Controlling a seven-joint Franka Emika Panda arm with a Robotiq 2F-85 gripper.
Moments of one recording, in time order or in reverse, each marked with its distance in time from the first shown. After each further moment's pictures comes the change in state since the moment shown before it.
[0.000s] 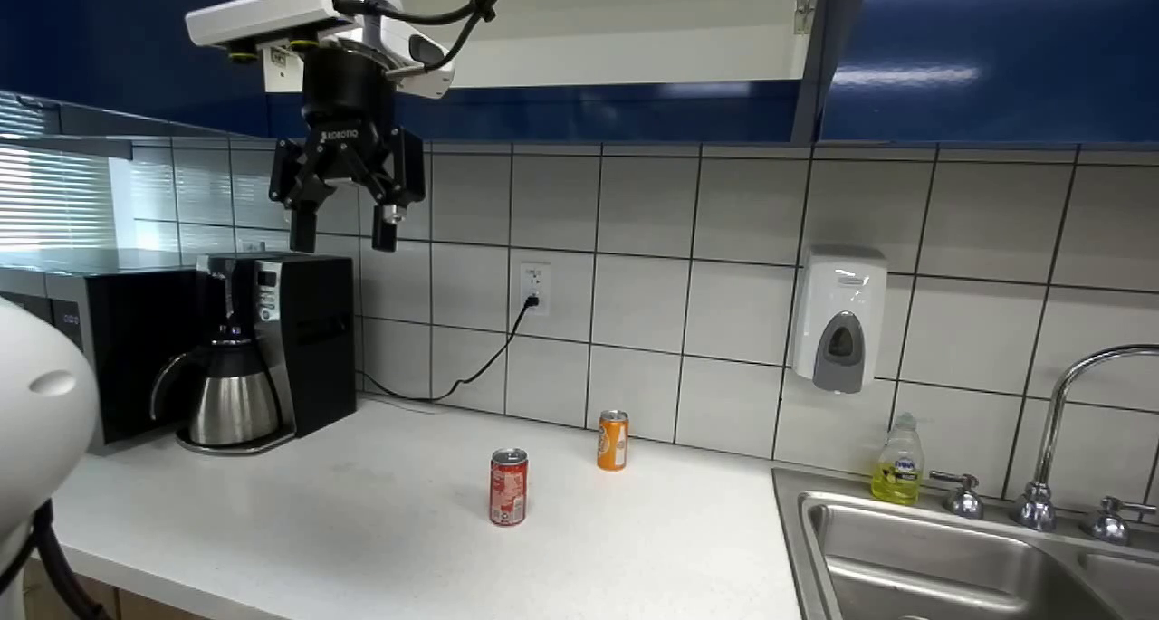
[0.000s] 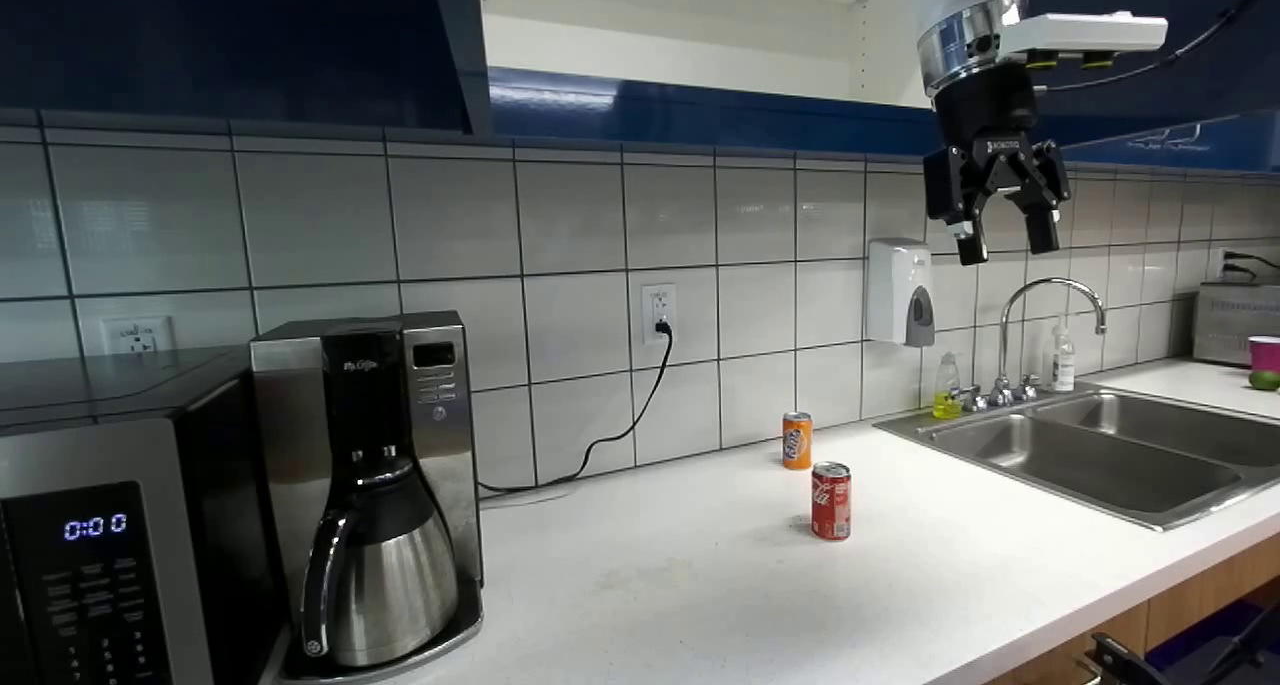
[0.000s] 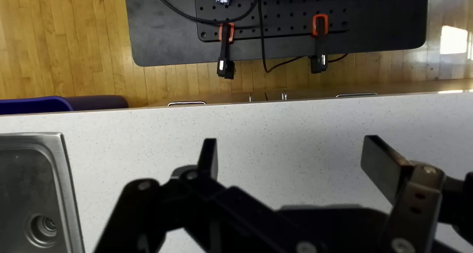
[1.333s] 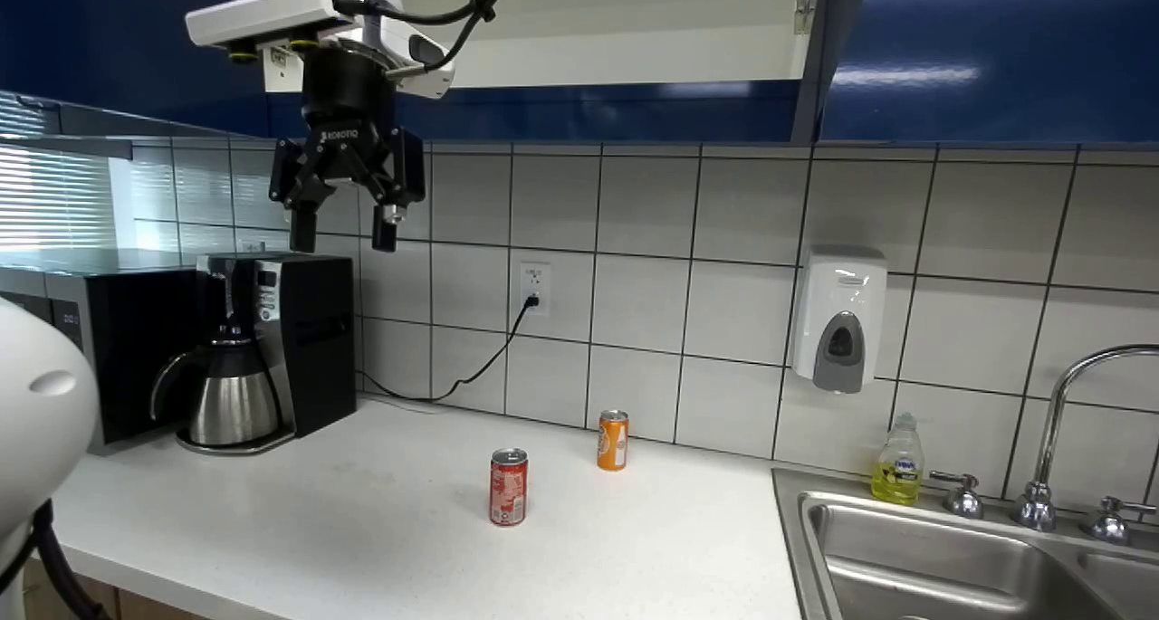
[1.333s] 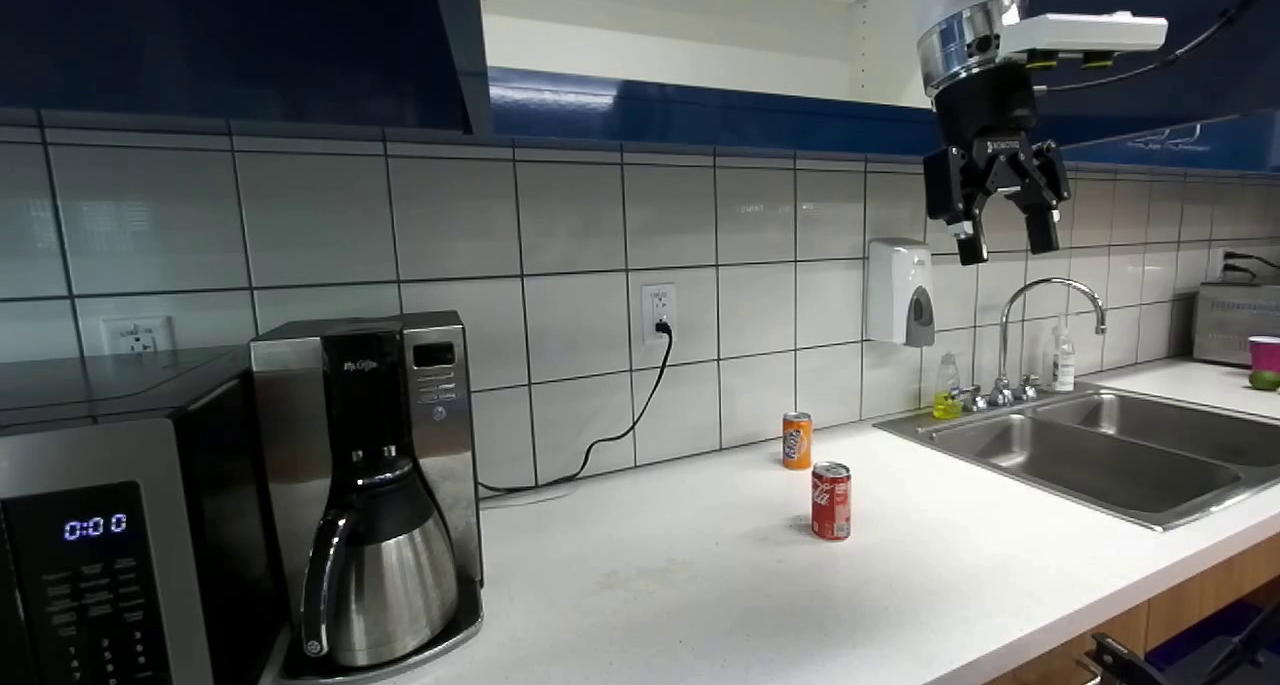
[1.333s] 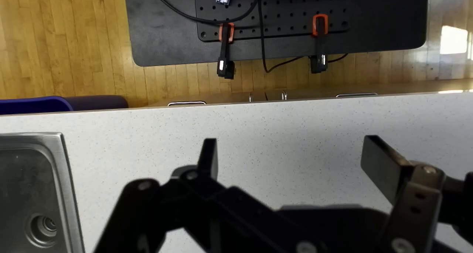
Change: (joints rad) arm 0.000 0.000 0.000 0.000 0.000 0.000 0.000
